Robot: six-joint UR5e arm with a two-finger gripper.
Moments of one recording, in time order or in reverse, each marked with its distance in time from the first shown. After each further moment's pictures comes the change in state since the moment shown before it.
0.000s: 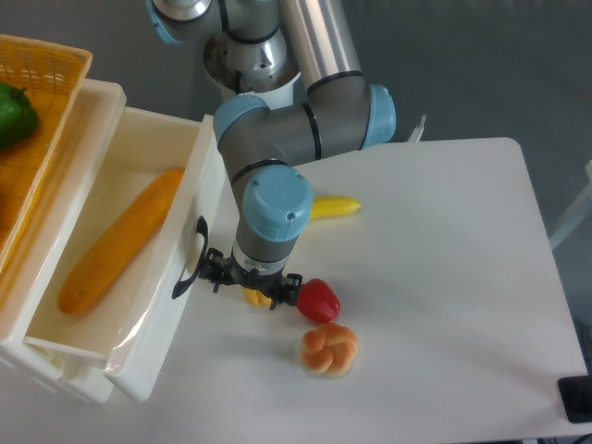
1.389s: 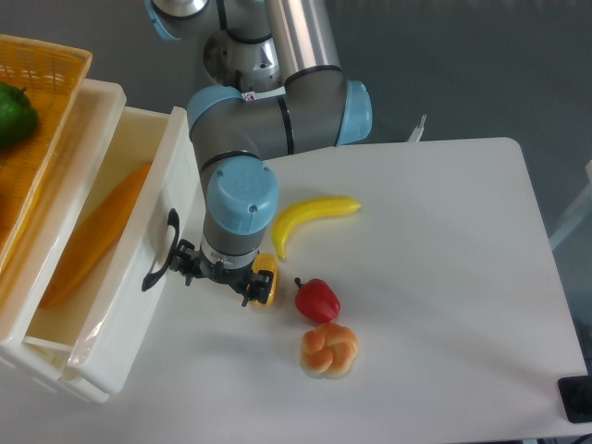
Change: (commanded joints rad) arm -0.074 0.017 0.000 -0.009 -0.003 0.002
